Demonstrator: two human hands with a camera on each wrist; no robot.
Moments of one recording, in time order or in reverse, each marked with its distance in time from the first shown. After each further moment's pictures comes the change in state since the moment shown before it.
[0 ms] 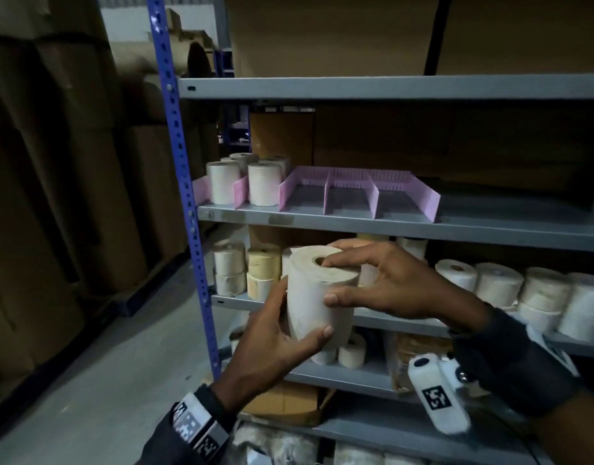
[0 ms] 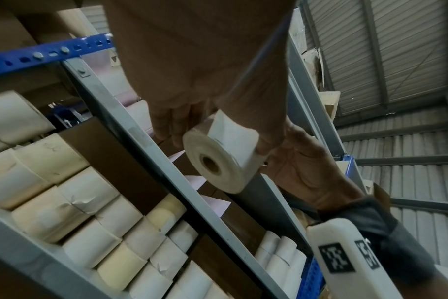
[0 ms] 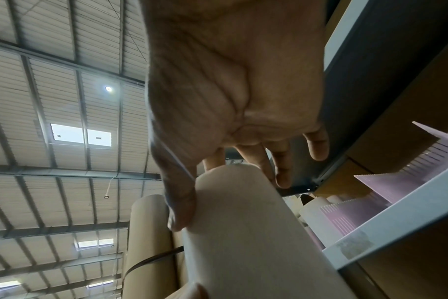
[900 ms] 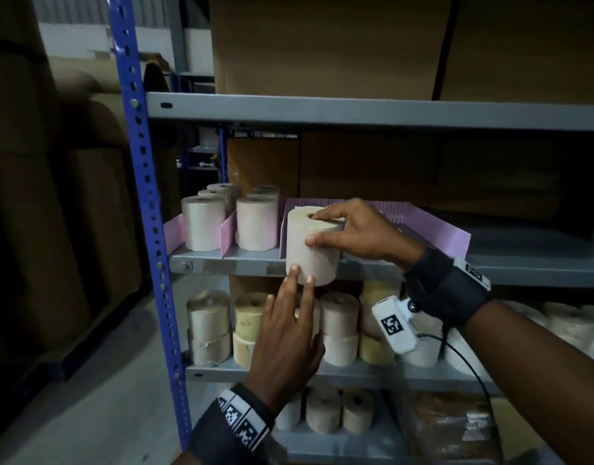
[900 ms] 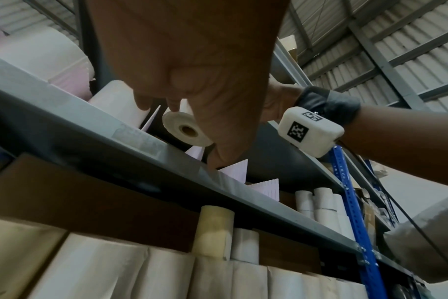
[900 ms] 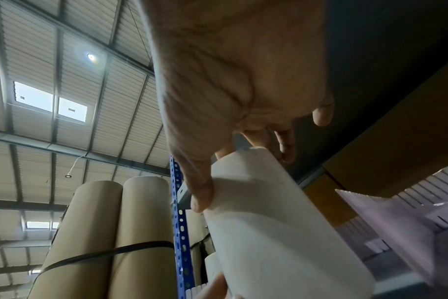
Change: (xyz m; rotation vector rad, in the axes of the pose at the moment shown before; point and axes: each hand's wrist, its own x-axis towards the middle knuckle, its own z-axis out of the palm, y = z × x) left_hand 0.150 -0.110 -0.039 0.973 -0.112 0.180; right_hand 0.217 0.092 -0.017 -0.173 0.250 0.143
